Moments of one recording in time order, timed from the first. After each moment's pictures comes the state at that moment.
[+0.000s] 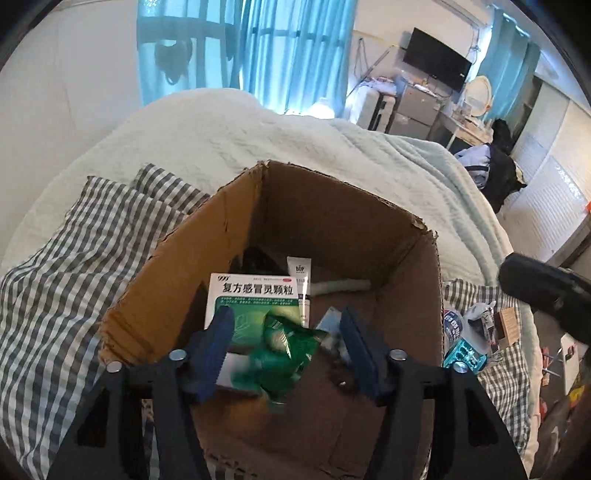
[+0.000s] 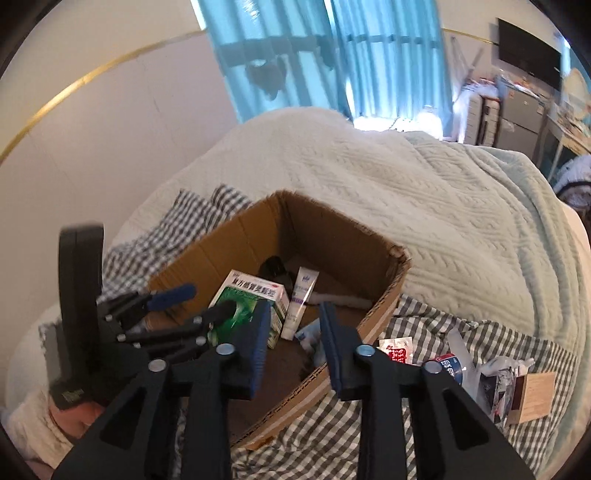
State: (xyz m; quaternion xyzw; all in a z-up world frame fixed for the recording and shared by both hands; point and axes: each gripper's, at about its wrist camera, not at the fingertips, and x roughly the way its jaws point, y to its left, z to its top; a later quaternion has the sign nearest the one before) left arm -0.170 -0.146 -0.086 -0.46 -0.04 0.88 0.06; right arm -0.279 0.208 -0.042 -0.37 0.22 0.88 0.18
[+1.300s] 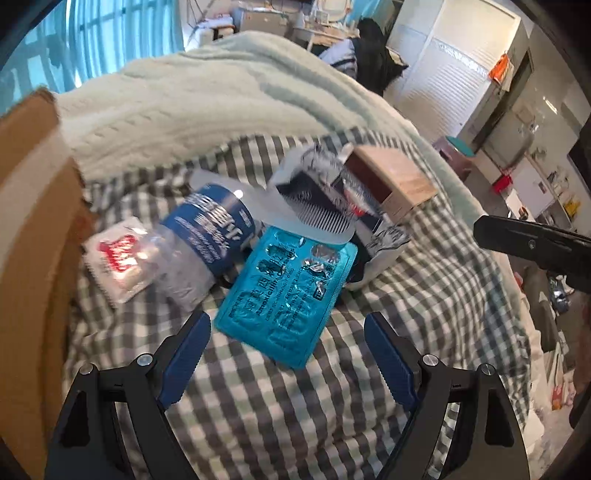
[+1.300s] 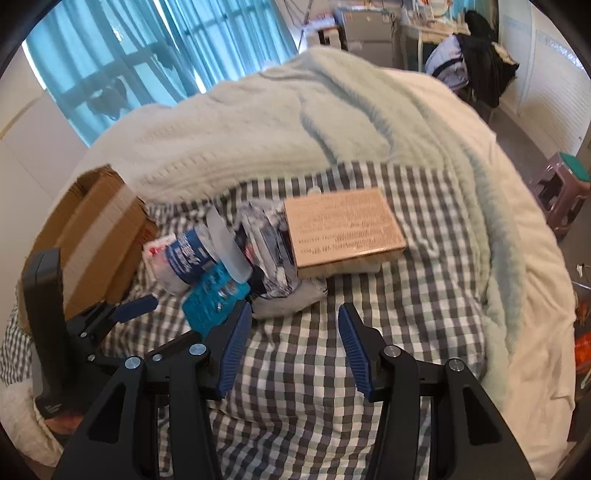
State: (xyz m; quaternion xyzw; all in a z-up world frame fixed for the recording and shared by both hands) left arm -0.110 0.127 -0.222 -0.51 0.08 0.80 0.30; right arm -0.017 0.309 -0.176 -0.40 0.34 0.77 0.36
